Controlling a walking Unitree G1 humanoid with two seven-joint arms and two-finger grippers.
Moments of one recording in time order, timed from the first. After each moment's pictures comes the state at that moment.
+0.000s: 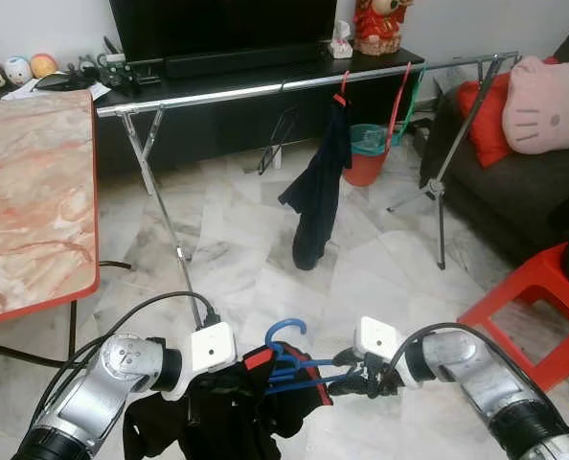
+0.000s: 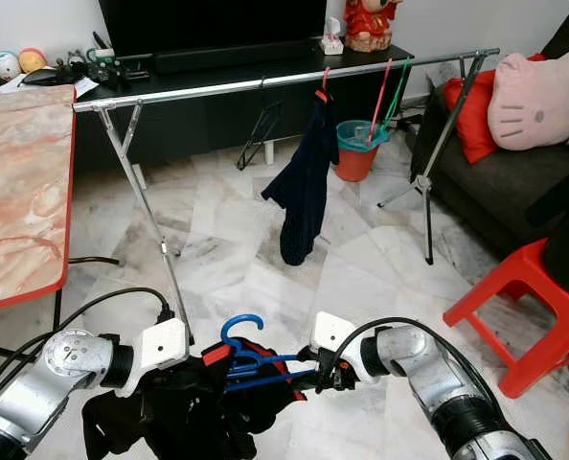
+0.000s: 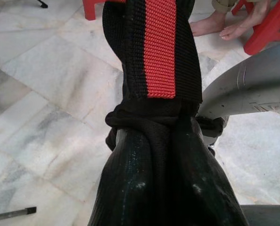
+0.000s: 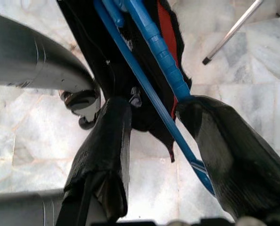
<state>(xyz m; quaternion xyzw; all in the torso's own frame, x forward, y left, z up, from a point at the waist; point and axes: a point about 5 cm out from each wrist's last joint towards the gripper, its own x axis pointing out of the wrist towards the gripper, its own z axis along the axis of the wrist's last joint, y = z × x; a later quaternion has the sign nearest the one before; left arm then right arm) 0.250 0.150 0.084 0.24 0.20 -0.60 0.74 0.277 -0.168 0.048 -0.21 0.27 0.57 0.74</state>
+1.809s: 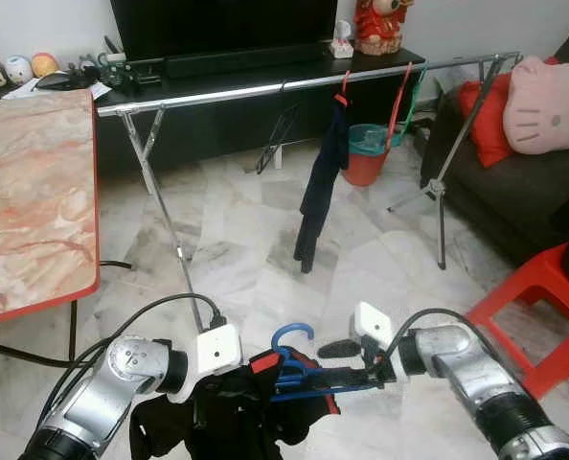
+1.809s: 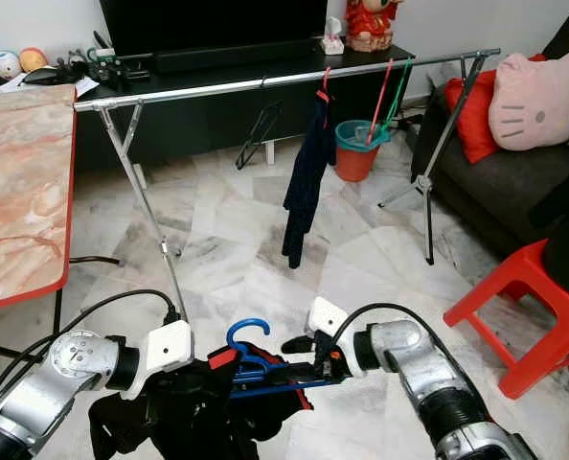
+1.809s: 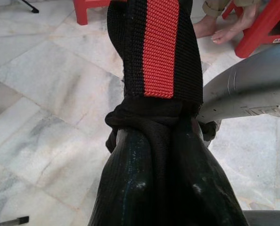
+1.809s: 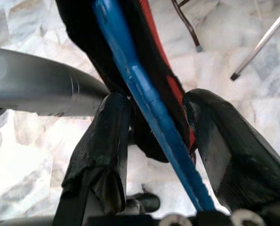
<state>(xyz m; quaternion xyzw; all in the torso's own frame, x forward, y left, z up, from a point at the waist) 0.247 0.143 0.083 0.23 0.19 -0.61 0.73 0.278 -0.160 0.051 -0.11 0.28 0.61 0.73</state>
